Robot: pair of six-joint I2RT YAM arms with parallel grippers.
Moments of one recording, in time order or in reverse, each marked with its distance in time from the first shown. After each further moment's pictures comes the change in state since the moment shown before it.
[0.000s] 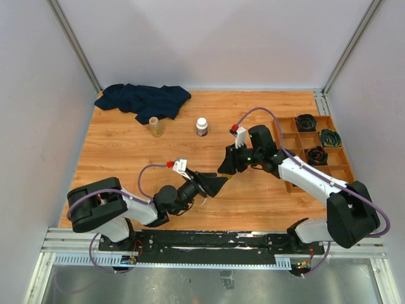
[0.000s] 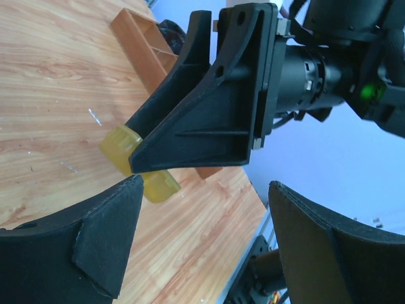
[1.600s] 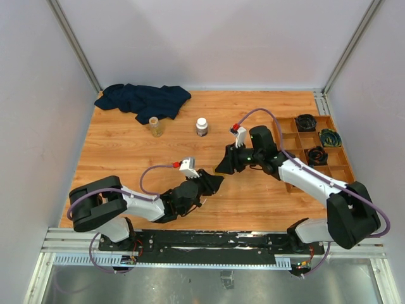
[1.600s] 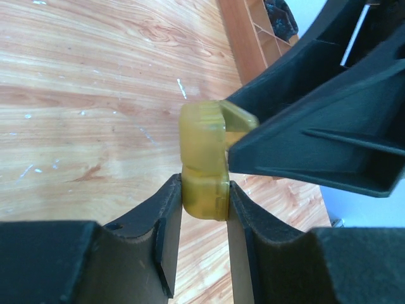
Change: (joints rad) left arm -0.030 0.012 0.203 -0.548 -0.235 -0.150; right arm 0.001 0.003 -0.032 0.101 -0.028 0.098
